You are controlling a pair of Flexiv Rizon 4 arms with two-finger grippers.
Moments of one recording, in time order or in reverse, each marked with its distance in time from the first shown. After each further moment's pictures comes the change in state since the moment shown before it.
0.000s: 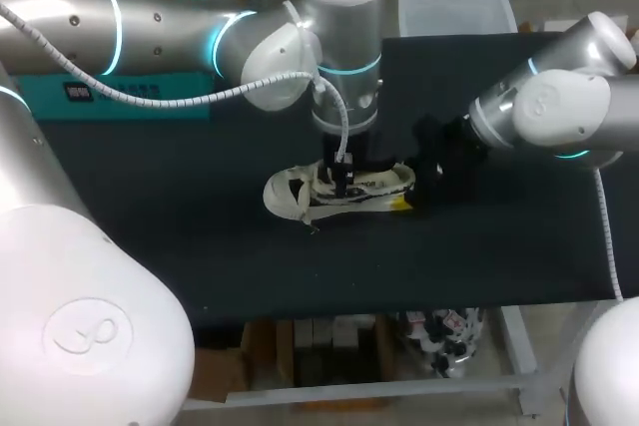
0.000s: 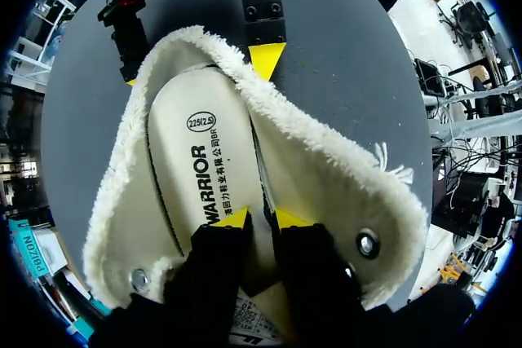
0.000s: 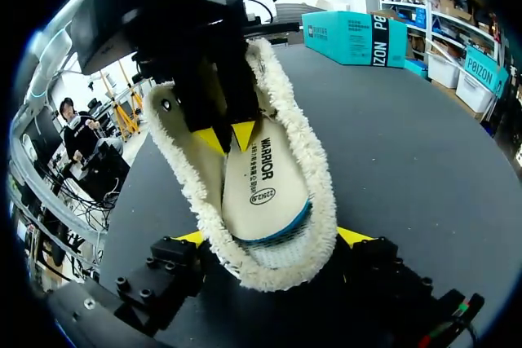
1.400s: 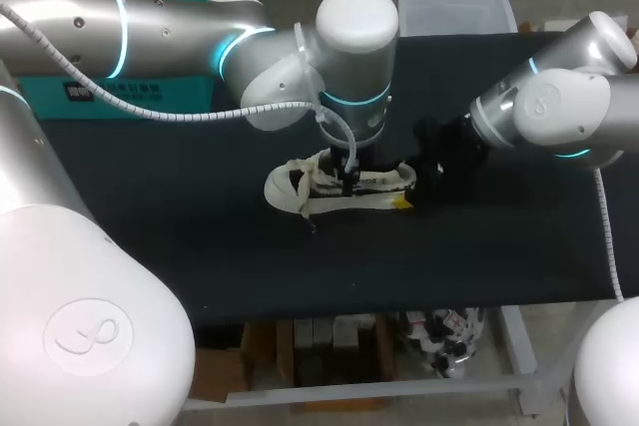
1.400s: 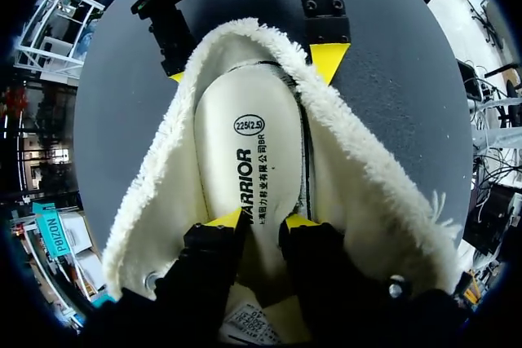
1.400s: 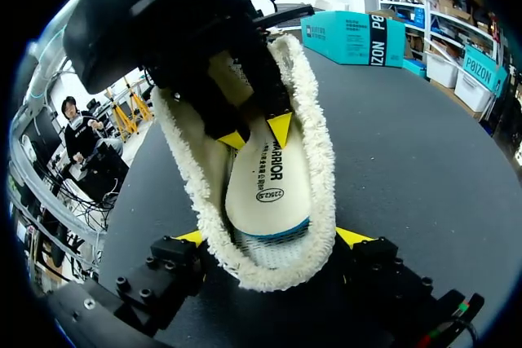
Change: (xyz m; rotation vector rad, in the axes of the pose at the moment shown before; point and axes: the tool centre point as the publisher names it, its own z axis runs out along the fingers) left arm -0.041 -0.003 -0.001 -0.029 -0.226 -0.048; right arm -0.003 -0.001 -0.001 -0.001 -0.004 0.003
